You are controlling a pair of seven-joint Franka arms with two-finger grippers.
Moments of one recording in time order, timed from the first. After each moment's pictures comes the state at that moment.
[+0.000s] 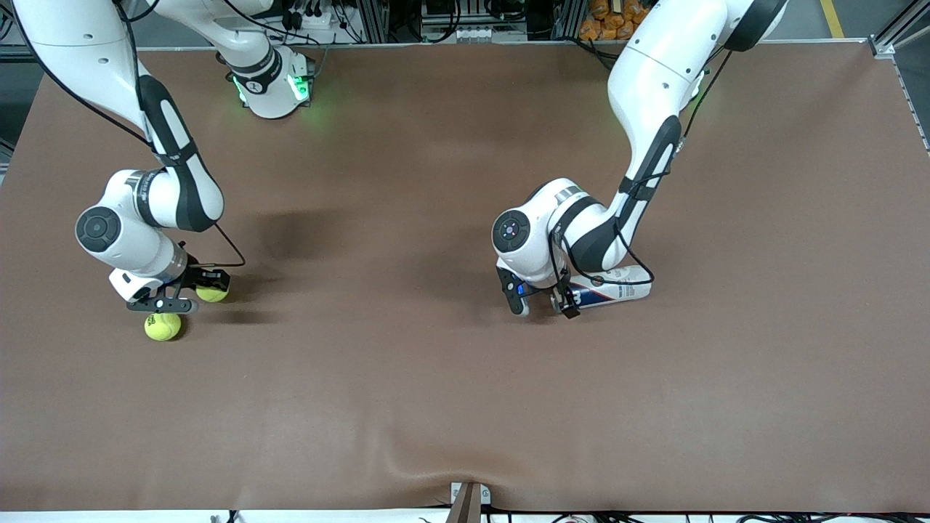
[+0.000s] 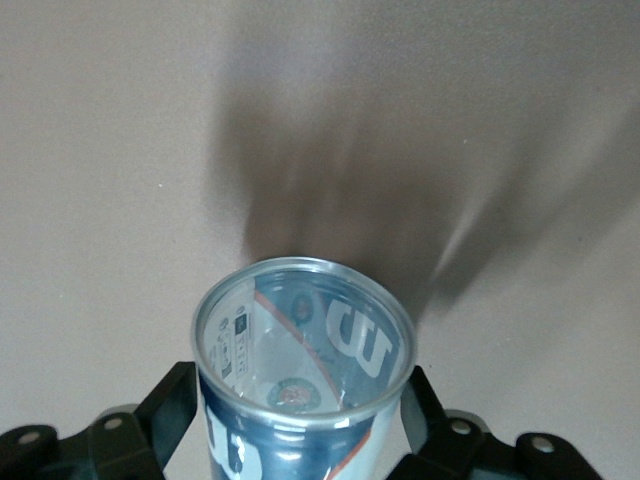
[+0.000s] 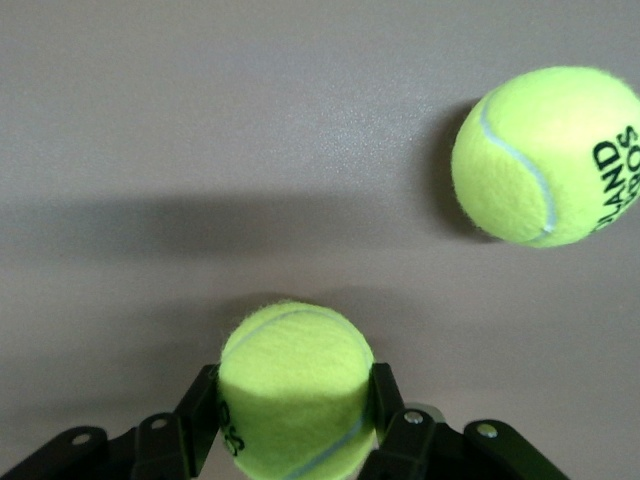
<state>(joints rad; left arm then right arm) -0.56 0.76 -0.10 -1.54 0.48 2.02 0.35 0.08 0.39 -0.17 -2.17 0.02 2.53 -0.07</state>
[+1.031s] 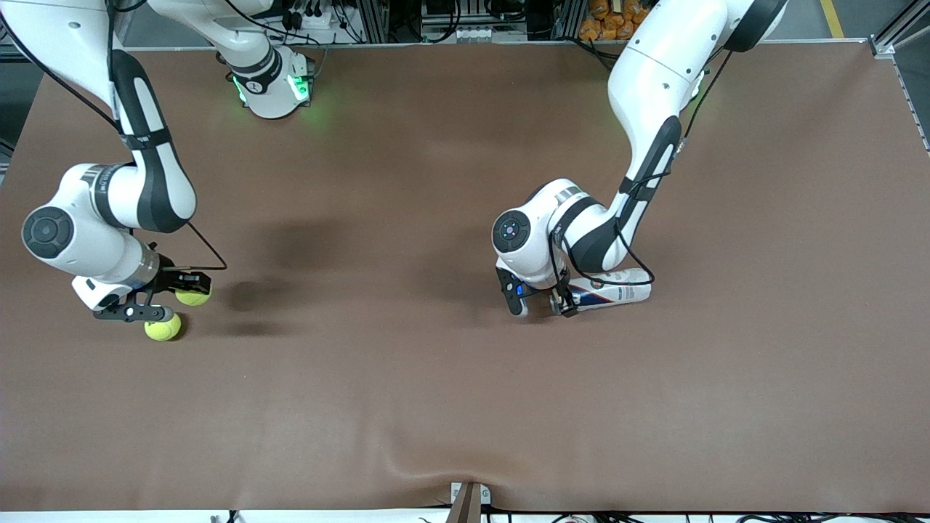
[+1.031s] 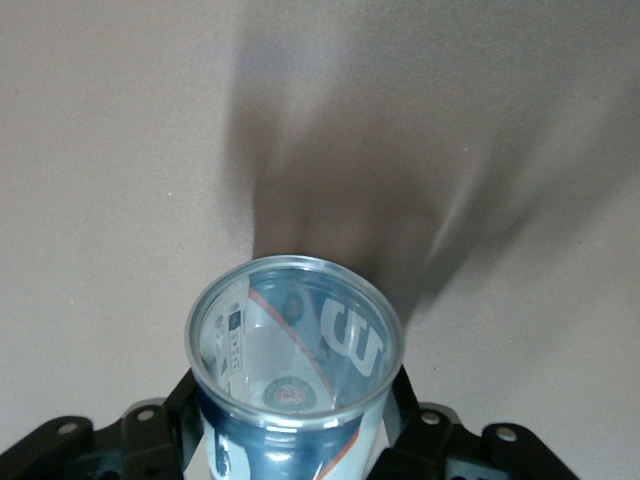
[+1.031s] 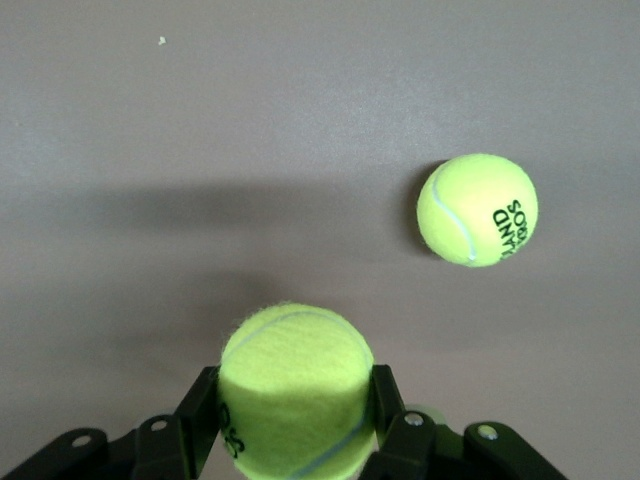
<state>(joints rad) -0.56 0.76 -0.10 -1.53 0.48 2.02 0.36 0.08 0.32 -0.17 -1.99 0.02 2.23 -0.07</state>
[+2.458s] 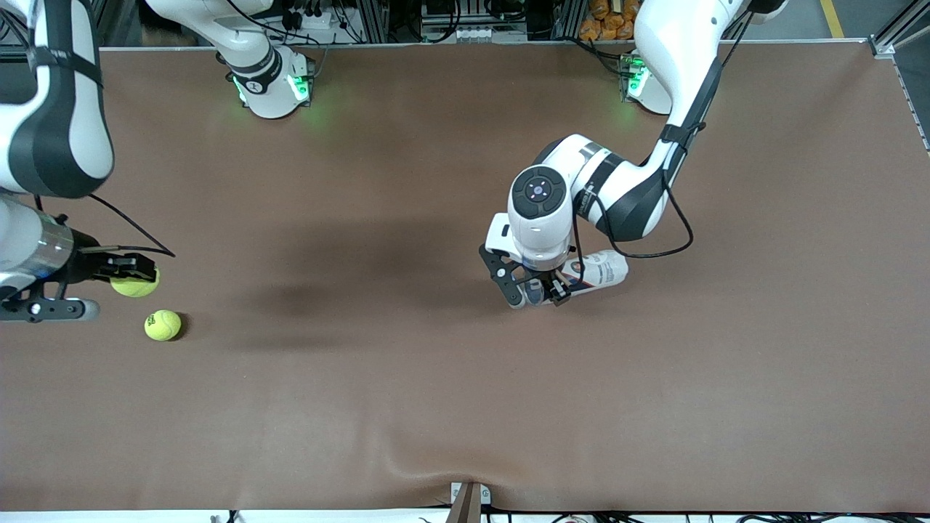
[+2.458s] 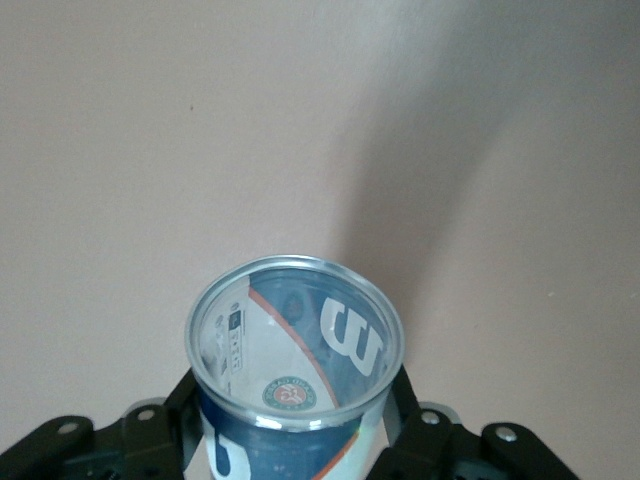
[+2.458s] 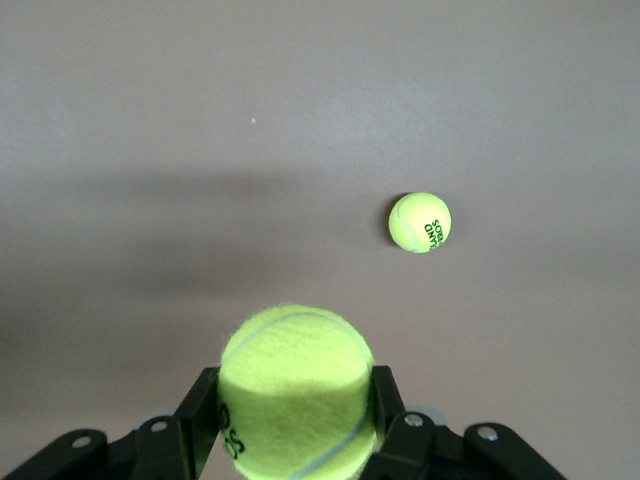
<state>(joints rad) -0.55 0.59 -0.10 -1.45 0.18 2.00 0.35 0.11 0.27 -0.15 -1.50 -0.01 1.69 -0.06</state>
